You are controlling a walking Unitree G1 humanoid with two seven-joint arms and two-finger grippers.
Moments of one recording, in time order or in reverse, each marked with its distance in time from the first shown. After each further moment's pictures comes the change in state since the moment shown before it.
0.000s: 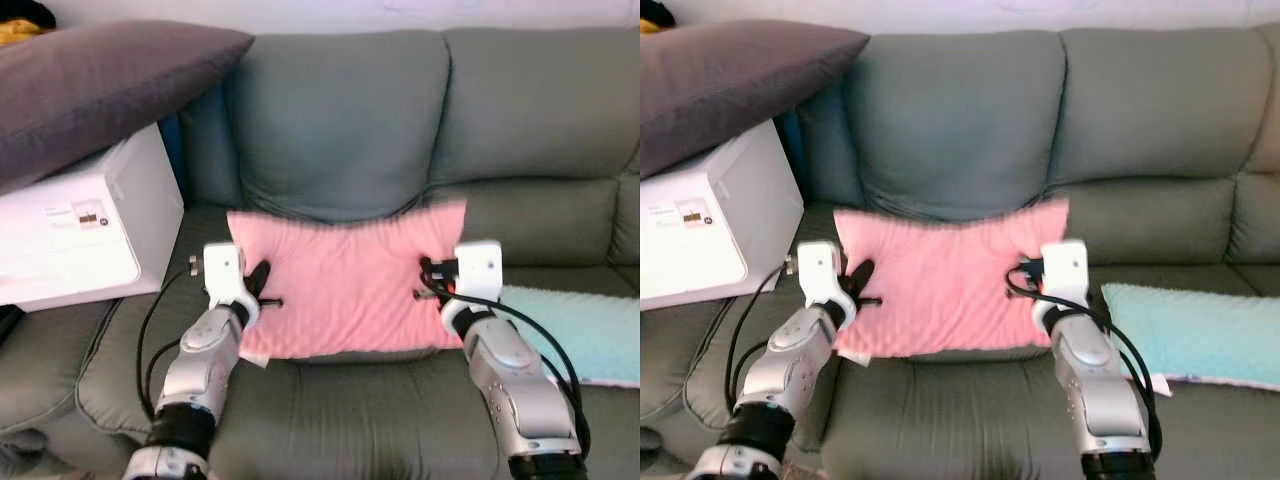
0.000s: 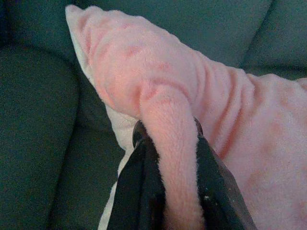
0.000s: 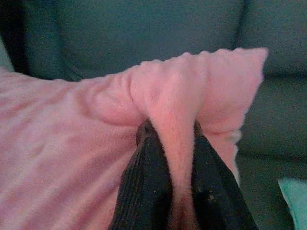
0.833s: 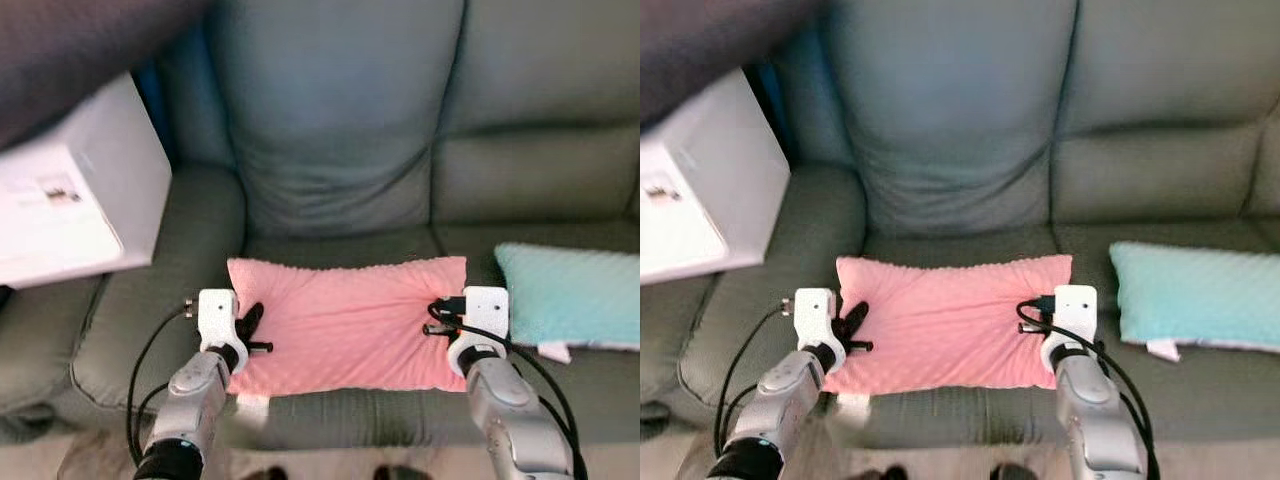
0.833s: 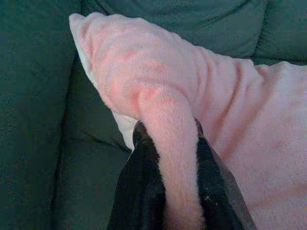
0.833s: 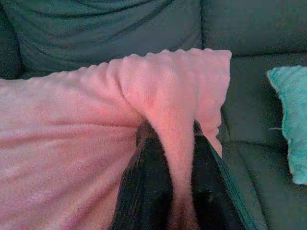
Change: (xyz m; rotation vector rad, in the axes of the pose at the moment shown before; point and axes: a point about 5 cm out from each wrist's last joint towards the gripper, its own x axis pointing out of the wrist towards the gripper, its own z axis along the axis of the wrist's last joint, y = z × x) left arm -0.022 0.019 -0.043 0.026 0.070 -0.006; right arm -0.018 -0.001 -0.040 0.060 0.116 -0.137
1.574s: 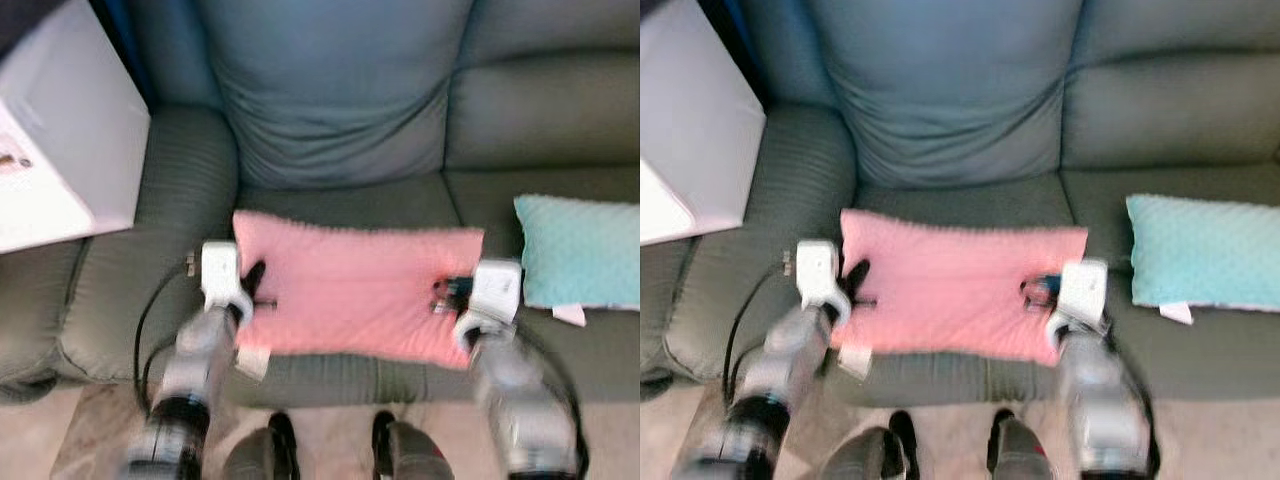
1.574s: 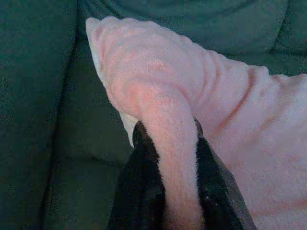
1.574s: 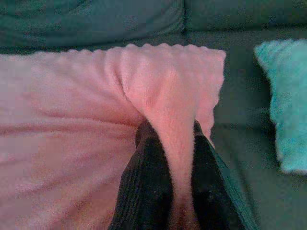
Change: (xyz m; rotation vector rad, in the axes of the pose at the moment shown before) left arm 0.034 -0.011 0.064 0.032 -0.138 0.003; right arm 0.013 -0.011 0.038 -0.037 -0.098 -0.091
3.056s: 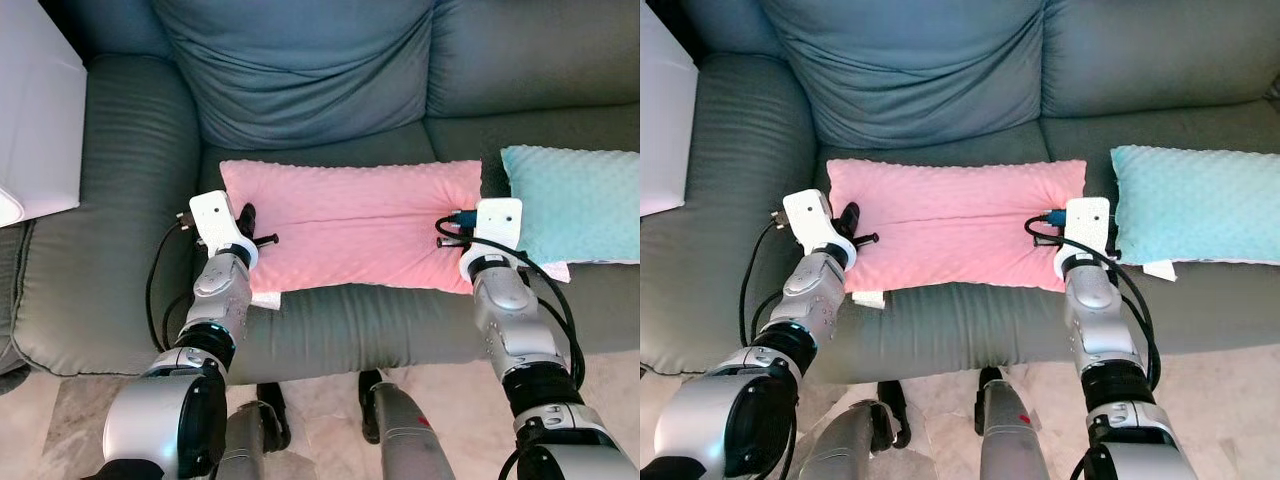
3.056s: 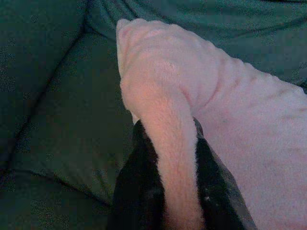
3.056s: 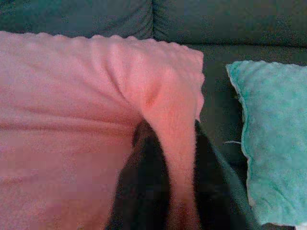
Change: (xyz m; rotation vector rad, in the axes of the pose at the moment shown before) left arm 0.029 -0.005 0.044 -0.177 -0.155 0.210; right arm 0.058 -0.006 0.039 -0.081 -0.172 -0.019
